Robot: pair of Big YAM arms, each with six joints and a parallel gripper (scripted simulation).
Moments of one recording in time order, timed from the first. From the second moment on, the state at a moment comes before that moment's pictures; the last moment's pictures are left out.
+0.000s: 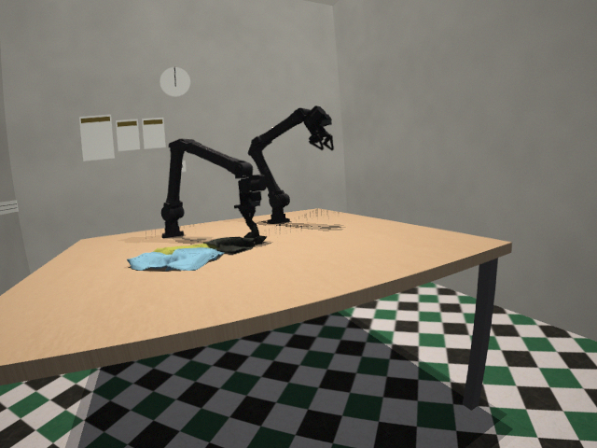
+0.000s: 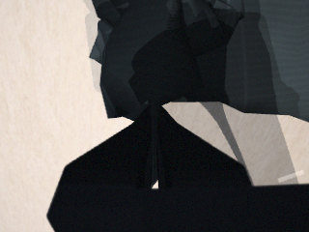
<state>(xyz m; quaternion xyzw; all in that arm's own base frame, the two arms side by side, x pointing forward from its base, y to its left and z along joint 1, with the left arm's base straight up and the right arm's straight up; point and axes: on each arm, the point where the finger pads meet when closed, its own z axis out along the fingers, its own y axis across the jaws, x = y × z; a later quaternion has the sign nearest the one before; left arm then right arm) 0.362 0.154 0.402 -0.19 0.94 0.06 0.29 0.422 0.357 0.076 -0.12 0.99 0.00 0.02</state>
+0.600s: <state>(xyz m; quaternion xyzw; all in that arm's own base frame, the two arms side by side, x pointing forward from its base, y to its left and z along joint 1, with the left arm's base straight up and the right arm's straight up) 0.362 0.154 0.402 -0.19 0.94 0.06 0.29 0.413 0.350 0.037 -0.12 0.99 0.00 0.00</state>
